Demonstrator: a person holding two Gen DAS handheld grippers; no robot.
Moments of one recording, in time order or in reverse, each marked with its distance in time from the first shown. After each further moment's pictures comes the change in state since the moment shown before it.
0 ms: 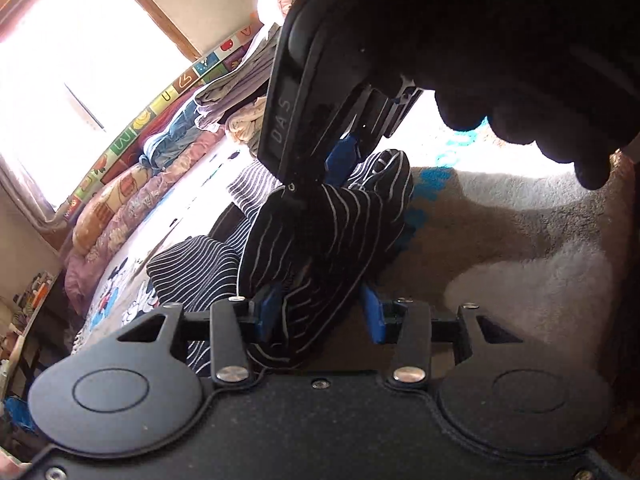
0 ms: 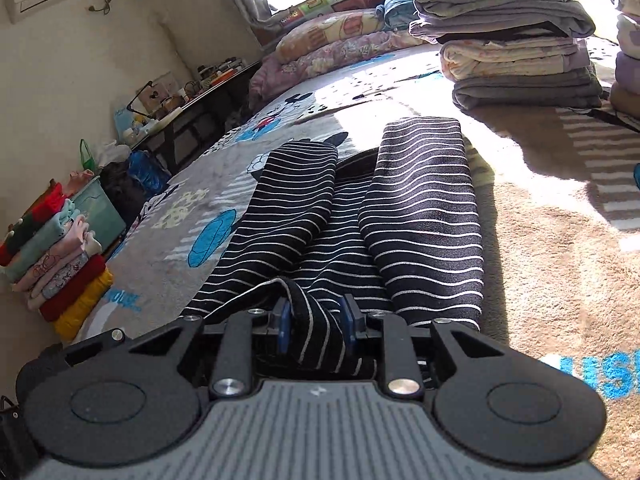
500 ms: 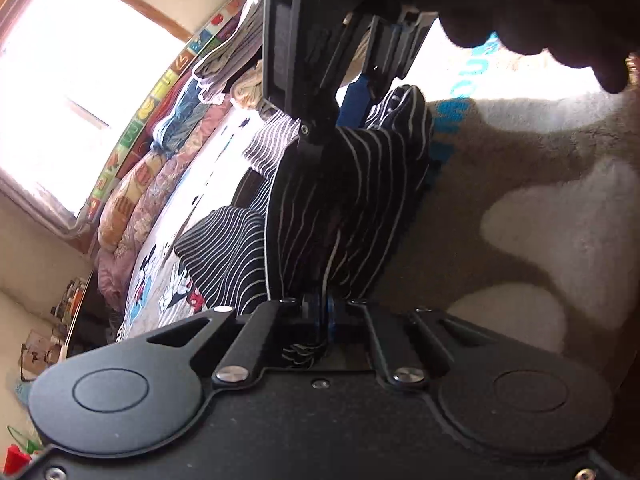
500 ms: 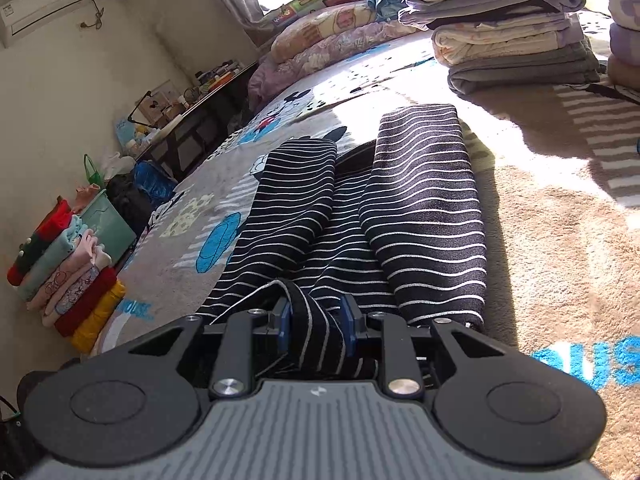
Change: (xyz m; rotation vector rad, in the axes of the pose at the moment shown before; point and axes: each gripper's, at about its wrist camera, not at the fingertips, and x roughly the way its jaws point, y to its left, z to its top) left arm -0.014 0.015 -0.023 0.157 0.053 -0.019; right arm -0.002 -0.006 -0.002 0.049 0.017 0.020
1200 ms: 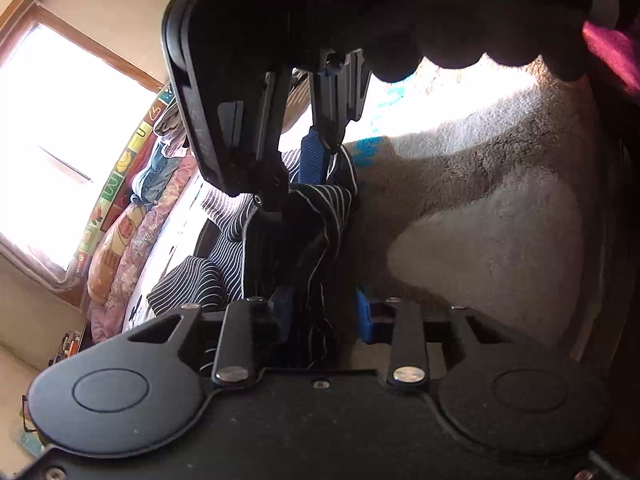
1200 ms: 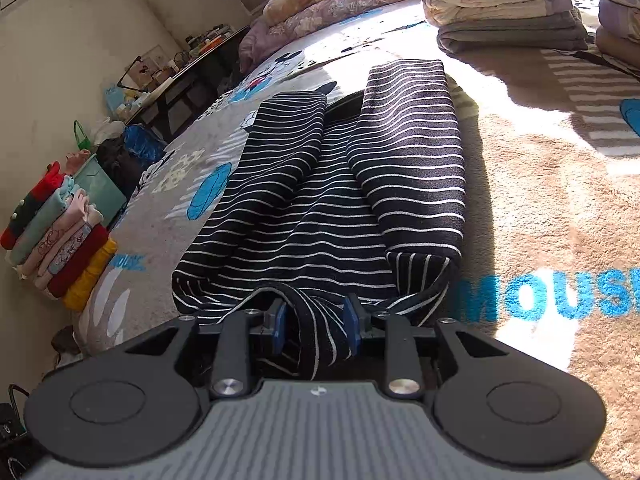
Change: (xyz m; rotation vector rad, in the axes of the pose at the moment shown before) left arm 0.016 -0.055 0.022 0.040 -0.046 0.040; right arm -0.010 0.001 -0.028 -0.023 0.149 -0.034
